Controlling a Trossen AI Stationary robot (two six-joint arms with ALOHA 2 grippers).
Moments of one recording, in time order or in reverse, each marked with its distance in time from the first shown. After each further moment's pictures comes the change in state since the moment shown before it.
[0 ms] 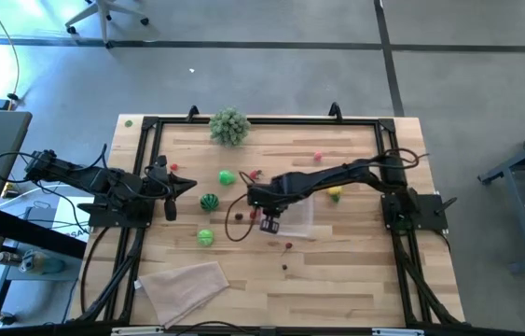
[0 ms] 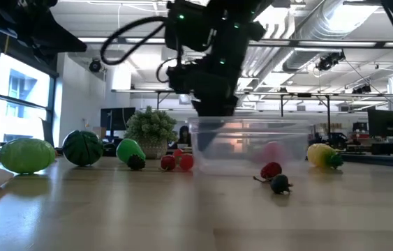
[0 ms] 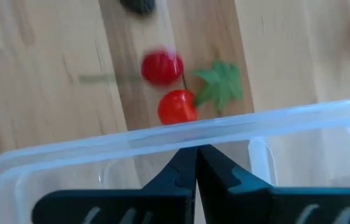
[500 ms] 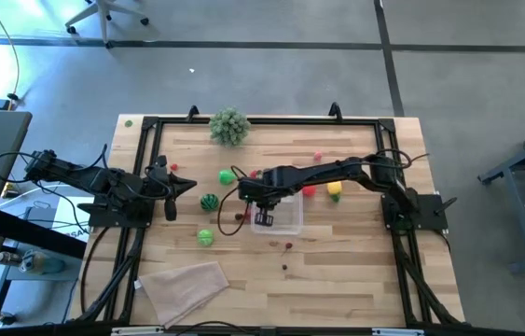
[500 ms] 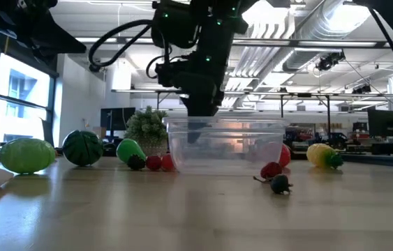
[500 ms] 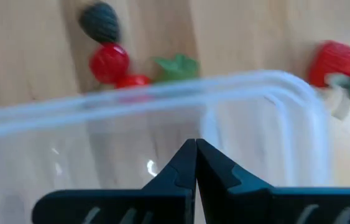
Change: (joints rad) left arm 0.000 0.000 0.000 -0.010 0.000 -0.001; right arm -0.028 0.076 0.185 -0.161 0.090 -0.080
